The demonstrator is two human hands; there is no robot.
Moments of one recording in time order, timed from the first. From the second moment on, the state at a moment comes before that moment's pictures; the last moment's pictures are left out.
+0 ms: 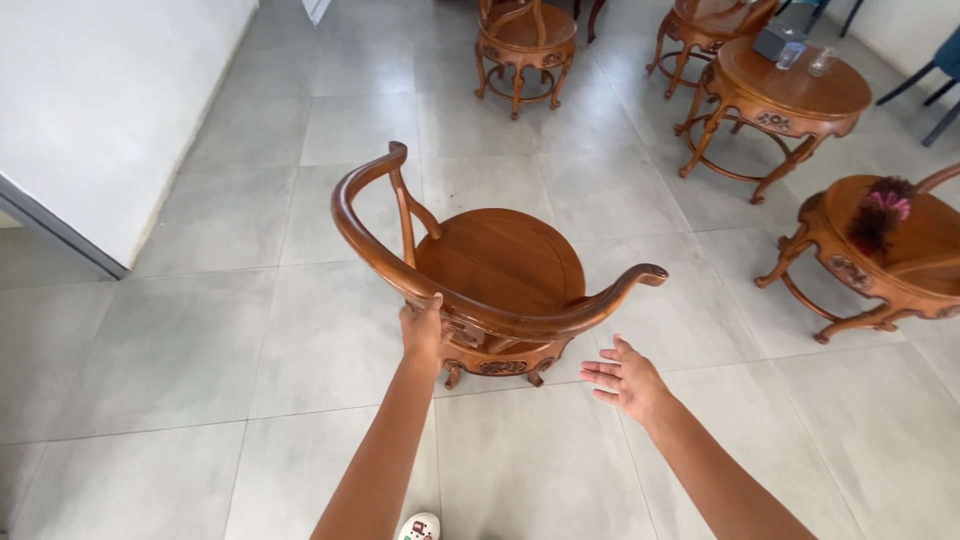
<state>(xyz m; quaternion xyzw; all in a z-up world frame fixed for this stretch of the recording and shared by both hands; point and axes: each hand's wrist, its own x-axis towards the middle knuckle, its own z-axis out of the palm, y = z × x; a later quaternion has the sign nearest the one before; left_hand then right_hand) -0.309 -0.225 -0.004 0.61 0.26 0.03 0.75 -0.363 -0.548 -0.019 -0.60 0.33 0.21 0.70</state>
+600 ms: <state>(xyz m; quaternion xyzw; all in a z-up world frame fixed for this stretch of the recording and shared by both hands) -0.278 -0.210 -0.008 0.63 0.35 -0.10 0.69 -0.309 -0.459 -0.023 -0.46 0.36 0.20 0.79</state>
